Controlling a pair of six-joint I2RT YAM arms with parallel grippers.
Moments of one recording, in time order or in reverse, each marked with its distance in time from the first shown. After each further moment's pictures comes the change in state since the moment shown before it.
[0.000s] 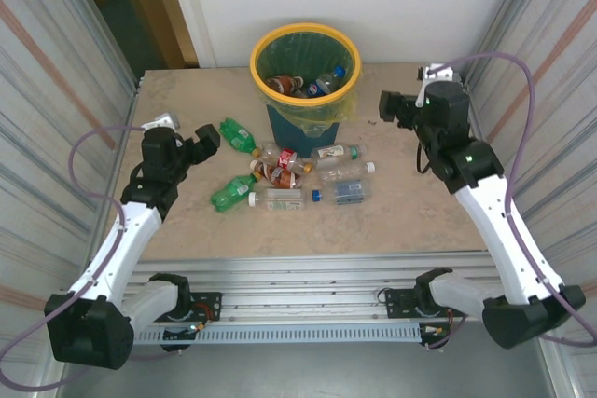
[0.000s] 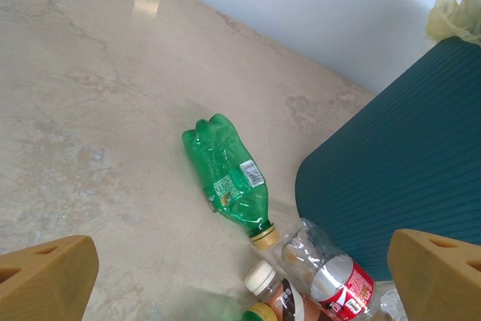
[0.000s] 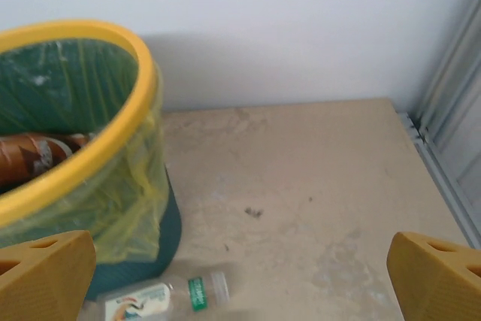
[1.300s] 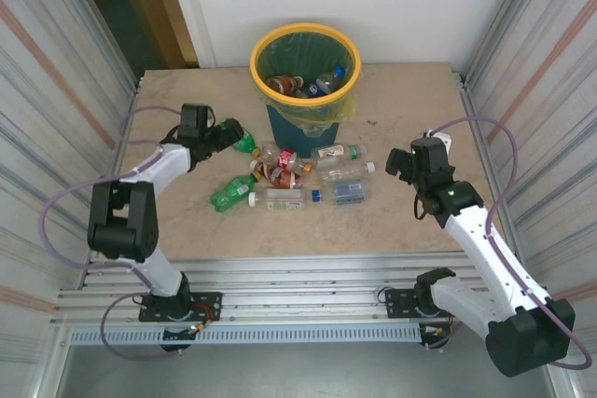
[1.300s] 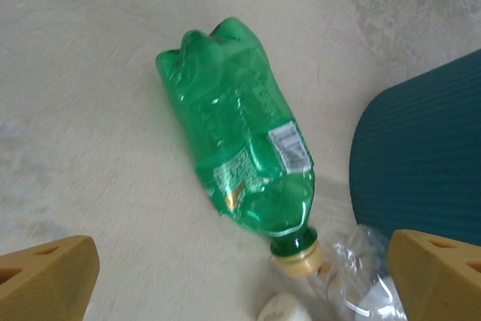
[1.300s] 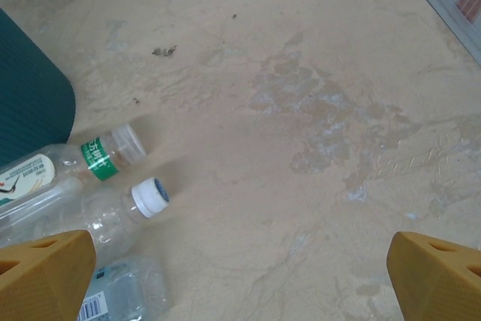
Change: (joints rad) left arm -0.006 0.660 0.300 0.021 0.133 -0.036; right arm -0.058 -0.142 -0.486 -0.006 0.030 0.269
